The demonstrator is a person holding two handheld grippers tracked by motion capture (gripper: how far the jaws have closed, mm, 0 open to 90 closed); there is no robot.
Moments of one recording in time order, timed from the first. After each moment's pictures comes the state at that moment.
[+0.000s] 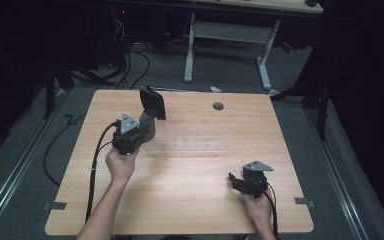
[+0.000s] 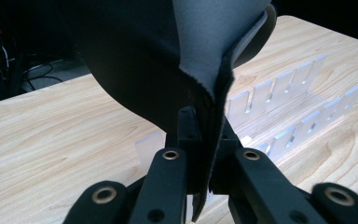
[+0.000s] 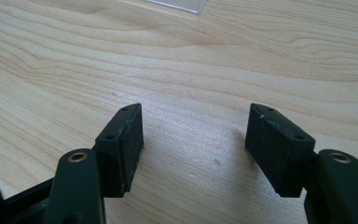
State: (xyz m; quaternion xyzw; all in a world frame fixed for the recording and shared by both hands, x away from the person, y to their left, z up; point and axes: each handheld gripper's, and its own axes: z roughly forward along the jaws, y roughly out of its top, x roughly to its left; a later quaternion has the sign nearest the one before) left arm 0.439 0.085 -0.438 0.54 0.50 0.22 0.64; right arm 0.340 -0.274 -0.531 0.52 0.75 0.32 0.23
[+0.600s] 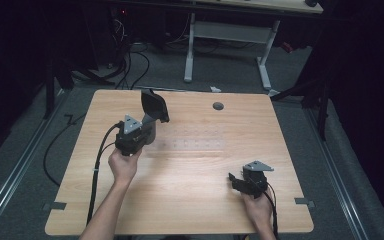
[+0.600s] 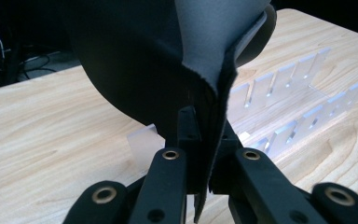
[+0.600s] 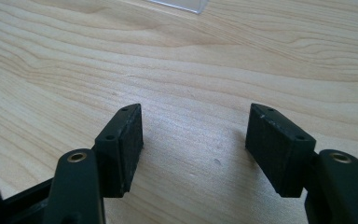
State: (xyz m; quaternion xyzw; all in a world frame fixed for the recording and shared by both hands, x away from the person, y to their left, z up) left arm 0.442 0.080 -0.449 0.54 0.52 0.21 0.63; right arm 0.340 -0.274 -0.531 0.52 0.75 0.32 0.23
